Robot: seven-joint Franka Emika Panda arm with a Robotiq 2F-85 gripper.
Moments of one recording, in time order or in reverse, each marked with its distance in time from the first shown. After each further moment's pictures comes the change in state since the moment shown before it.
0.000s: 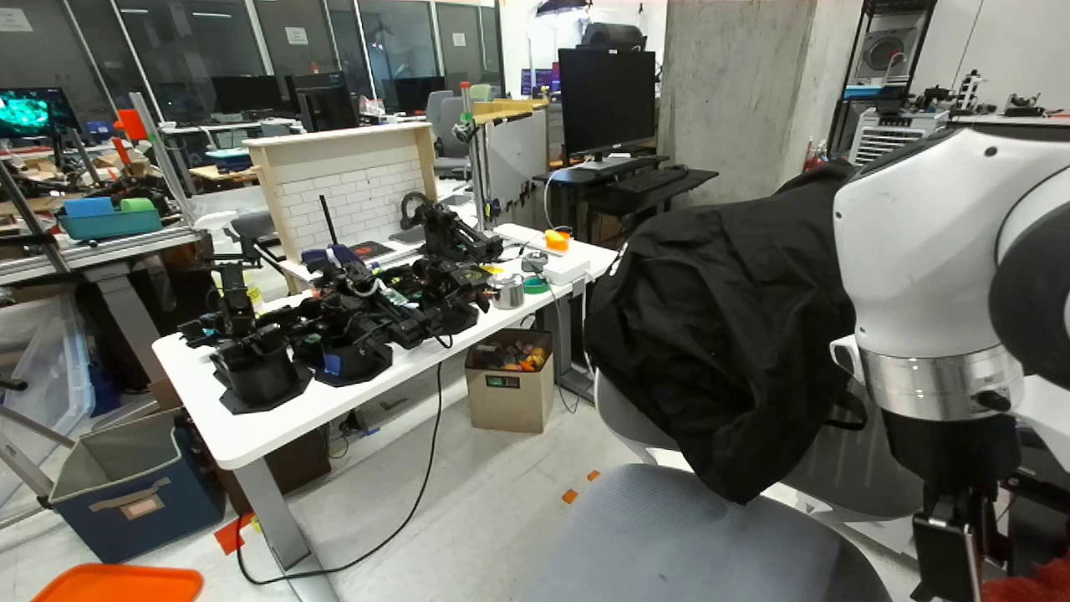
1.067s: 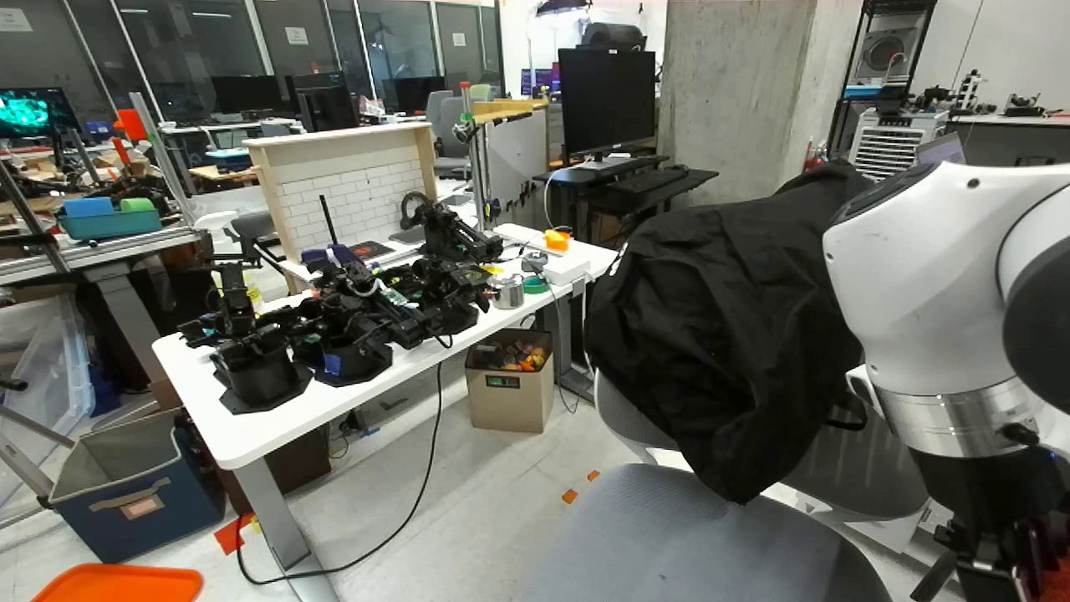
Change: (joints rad) arm 0.031 0.016 0.000 0.001 -0.032 -0.114 0.060
